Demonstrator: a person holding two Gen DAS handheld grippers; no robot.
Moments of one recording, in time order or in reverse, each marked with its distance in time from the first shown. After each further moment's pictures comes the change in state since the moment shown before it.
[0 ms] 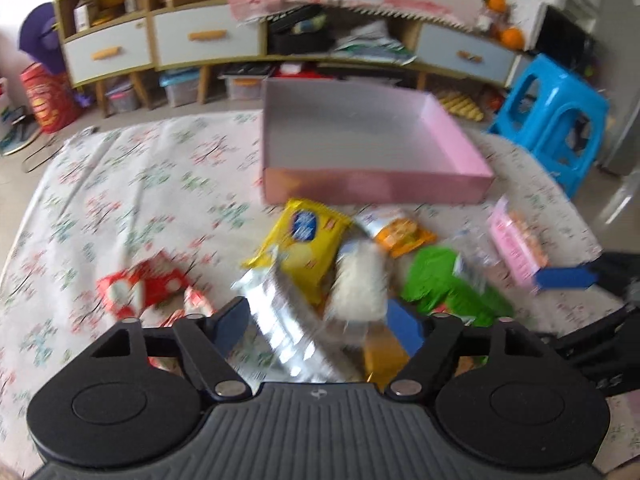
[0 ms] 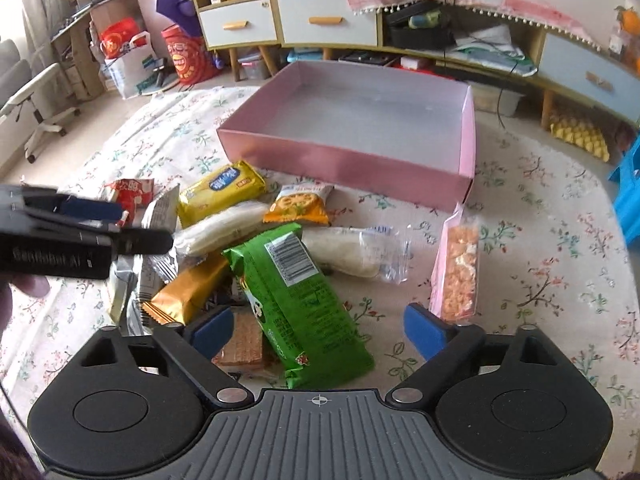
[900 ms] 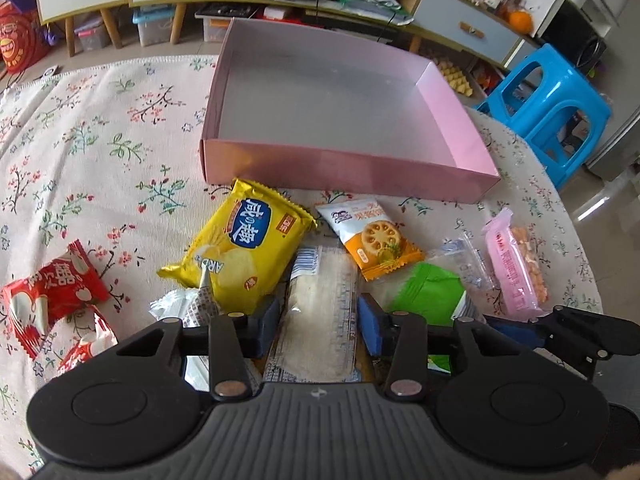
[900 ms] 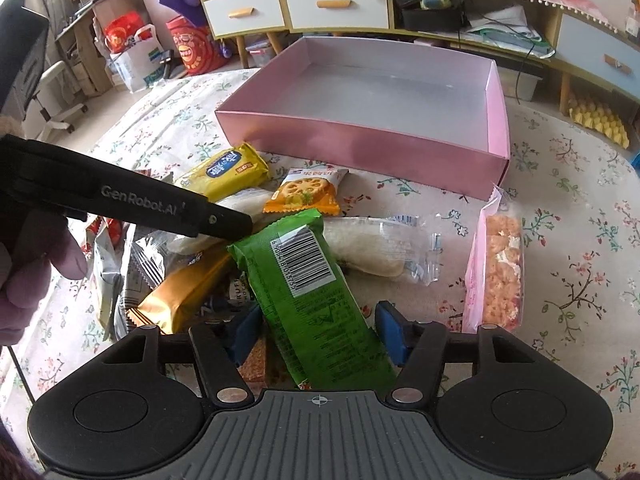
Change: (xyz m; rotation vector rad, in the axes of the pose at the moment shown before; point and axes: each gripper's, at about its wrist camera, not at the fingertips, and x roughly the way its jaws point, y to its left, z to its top) left arm 0.056 -0.002 0.025 -0.111 0.176 -0.110; right arm 0.035 -0.002 0.002 0.009 0.029 0.049
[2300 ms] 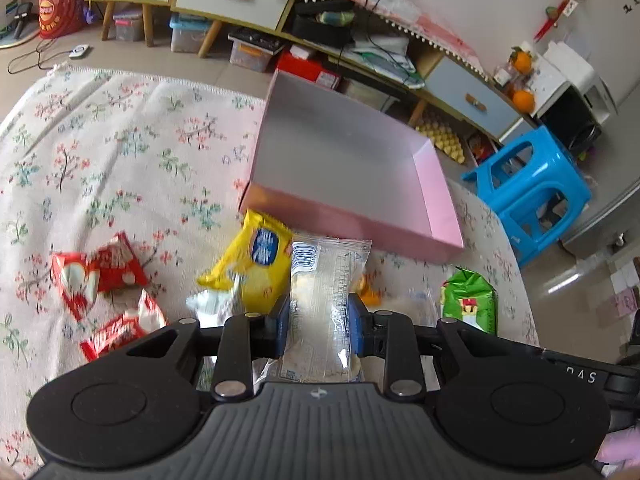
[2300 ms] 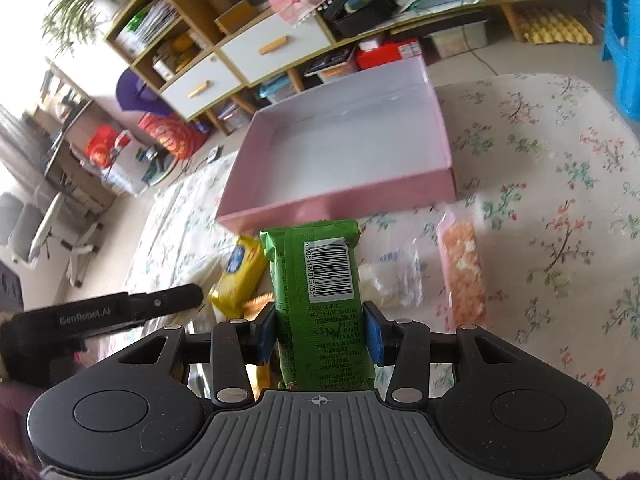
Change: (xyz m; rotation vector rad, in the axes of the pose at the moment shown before) left arm -0.052 0.020 0.001 -0.182 -0.133 -0.082; right arm -0.047 -0.048 0.026 0.418 -0.062 0.147
